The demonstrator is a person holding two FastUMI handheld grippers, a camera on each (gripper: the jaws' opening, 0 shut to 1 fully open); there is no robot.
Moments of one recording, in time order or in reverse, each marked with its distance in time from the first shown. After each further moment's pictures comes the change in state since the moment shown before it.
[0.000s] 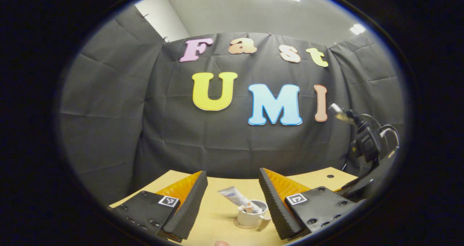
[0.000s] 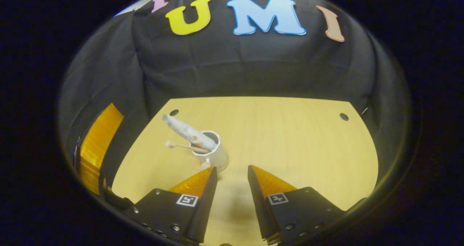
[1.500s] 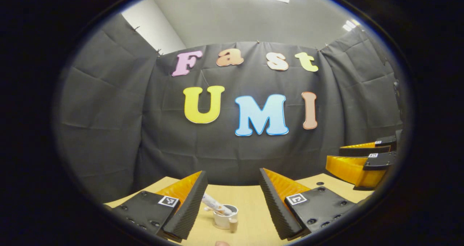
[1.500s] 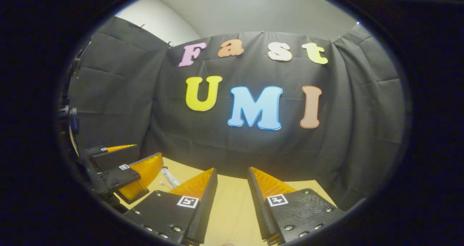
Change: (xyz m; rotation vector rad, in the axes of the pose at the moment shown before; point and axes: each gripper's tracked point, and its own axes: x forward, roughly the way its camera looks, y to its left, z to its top) left arm -0.043 -0.103 0.039 0.058 -0.058 0.014; right arm -0.161 -0.059 0.088 -0.250 -0.676 -0.073
